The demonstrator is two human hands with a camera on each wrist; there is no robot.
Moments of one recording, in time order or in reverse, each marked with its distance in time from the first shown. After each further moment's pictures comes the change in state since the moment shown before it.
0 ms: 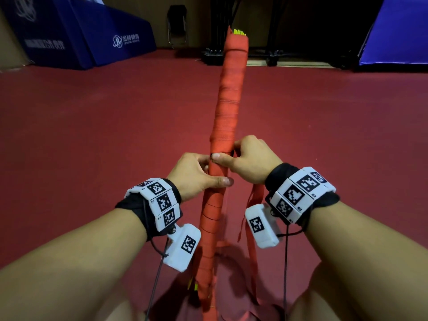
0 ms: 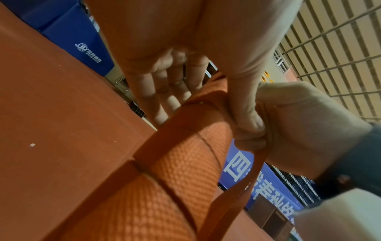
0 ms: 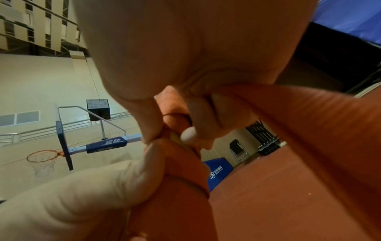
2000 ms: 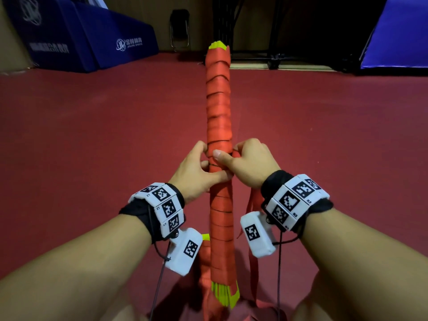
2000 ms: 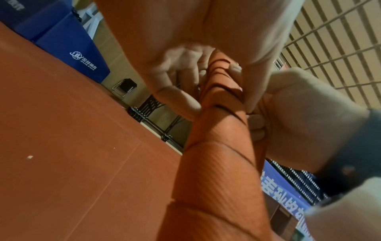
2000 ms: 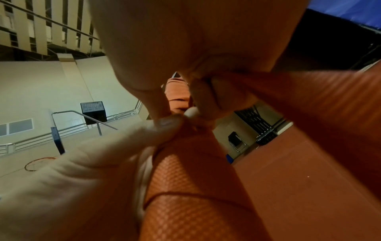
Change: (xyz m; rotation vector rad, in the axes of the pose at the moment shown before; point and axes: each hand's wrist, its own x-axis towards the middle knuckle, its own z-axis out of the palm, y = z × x) left_hand 0.006 -0.003 0.003 -0.128 0.055 0.063; right_hand 0.001 -0.001 0.010 0.126 0.127 0.104
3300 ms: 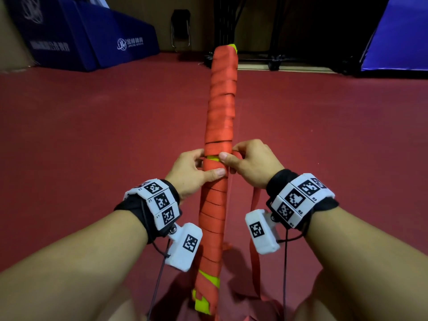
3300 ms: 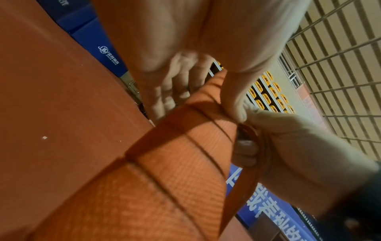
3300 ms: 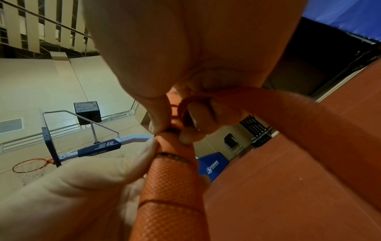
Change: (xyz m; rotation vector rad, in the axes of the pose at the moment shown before) left_hand 0.001 -0.001 -0.010 -0.011 0.072 -0.046; right_hand 0.006 0.009 -0.003 -0.020 -0.081 -0.110
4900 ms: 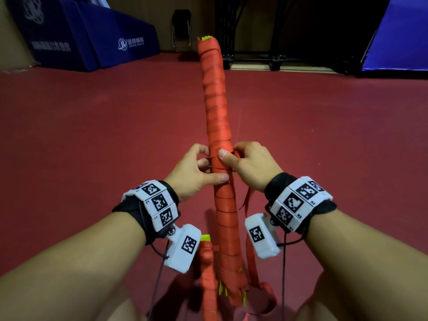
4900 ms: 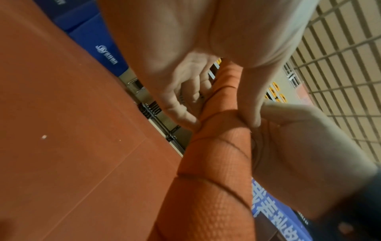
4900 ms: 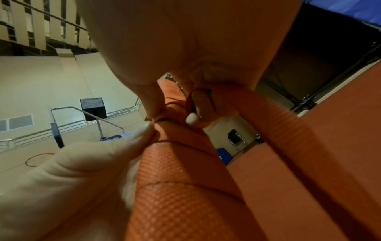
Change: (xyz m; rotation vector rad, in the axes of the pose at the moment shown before) left_hand -0.001 -0.002 -0.003 -0.127 -0.113 -0.019; right_hand -0.003 -0.004 0.006 0.055 0.019 0.002
